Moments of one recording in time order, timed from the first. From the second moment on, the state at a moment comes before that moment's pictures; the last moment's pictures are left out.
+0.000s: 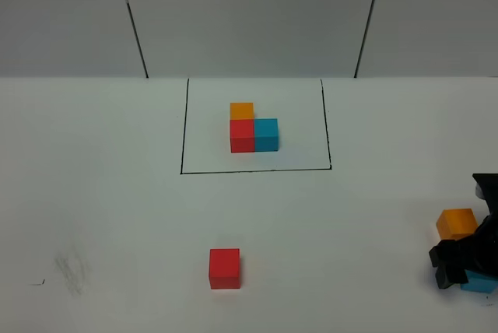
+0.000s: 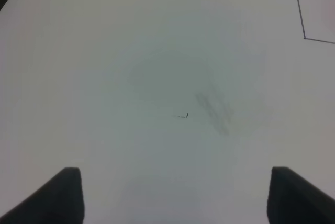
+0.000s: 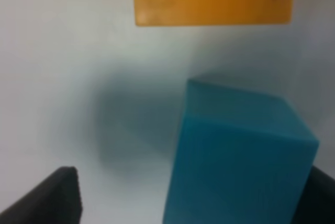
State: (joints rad) left arm 0.13 -0.01 -0.51 0.00 1.07 -0.10; right arm 0.03 1.71 -0.75 0.12 0.53 -0.09
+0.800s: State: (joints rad) left arm 0.13 -0.01 -0.51 0.00 1.07 -0.10; right arm 0.03 1.70 -0.78 0.01 0.62 -0.11
